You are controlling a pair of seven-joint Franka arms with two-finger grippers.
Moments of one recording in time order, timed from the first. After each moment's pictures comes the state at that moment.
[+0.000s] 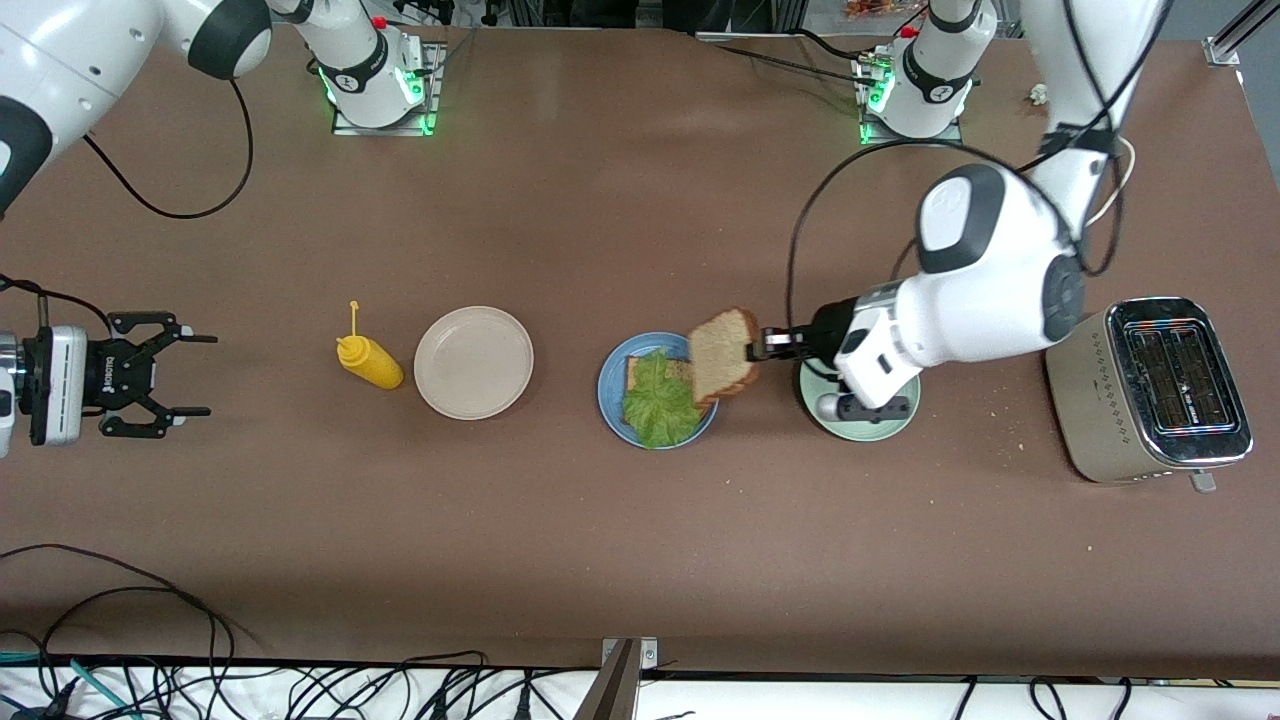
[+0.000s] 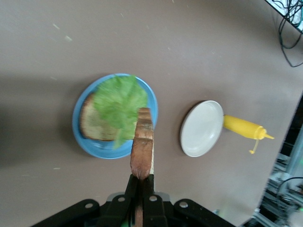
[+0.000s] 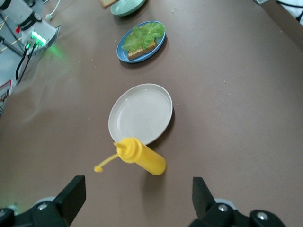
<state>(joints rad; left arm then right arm) -0.15 0.46 -0.26 -1.54 -0.62 2.02 -0.24 0.30 0.83 -0.95 -1.19 1.14 1.16 -1.74</state>
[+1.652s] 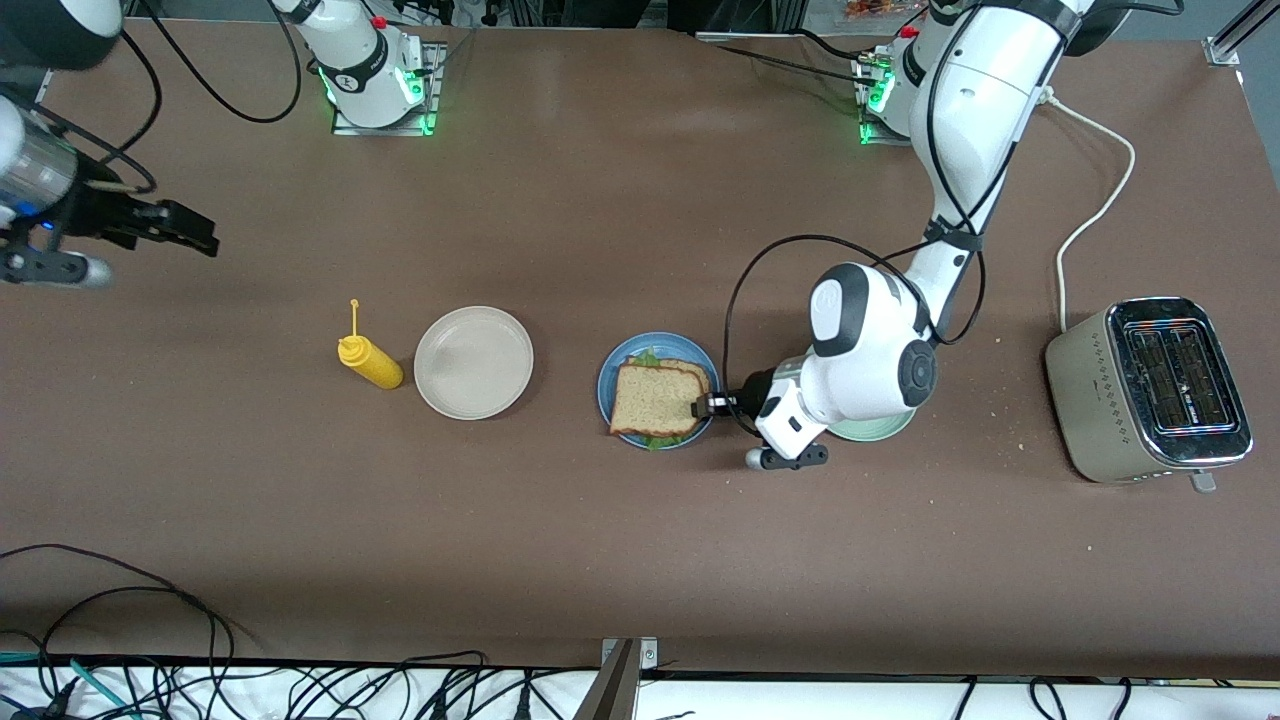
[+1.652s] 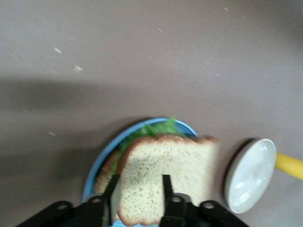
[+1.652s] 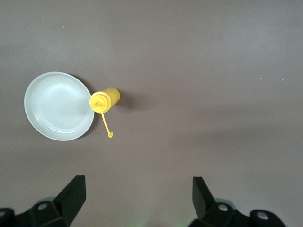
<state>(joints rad) -0.34 0.76 -0.10 -1.47 -0.71 2.27 -0.10 -0.01 -0.02 0.01 -1.71 -0.01 1.61 0.10</state>
